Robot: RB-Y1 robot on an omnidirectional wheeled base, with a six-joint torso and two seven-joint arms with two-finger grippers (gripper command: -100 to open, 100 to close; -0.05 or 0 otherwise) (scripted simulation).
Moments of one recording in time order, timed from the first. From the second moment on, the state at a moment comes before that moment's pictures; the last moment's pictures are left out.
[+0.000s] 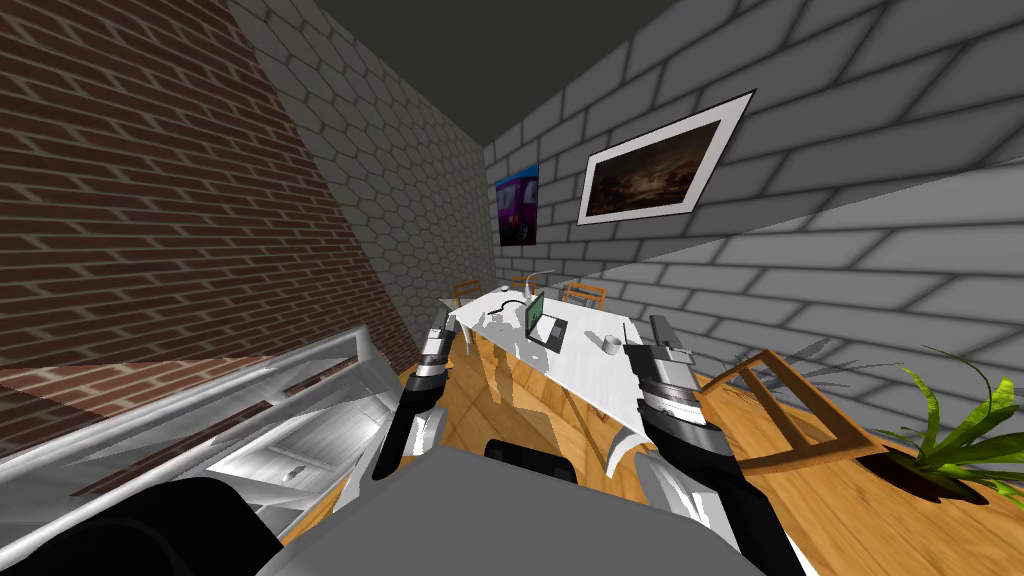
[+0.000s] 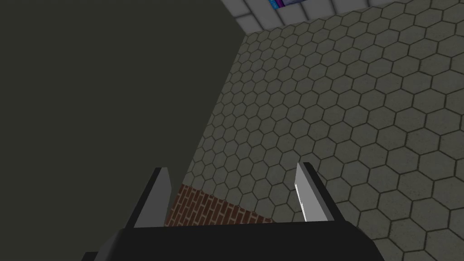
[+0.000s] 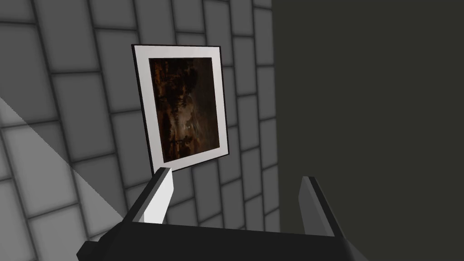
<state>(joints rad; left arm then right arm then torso) 0.53 0.03 0.04 -2.26 -0.08 -0.50 -0.09 0.53 -0.04 0.06 -2.32 -0.04 -0.46 0.10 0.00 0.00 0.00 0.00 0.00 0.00</state>
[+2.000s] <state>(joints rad) 0.53 0.02 0.04 -2.26 -0.08 -0.50 -0.09 0.41 -0.19 0.05 -2.23 0.06 -0.29 0.30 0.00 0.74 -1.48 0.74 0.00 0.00</state>
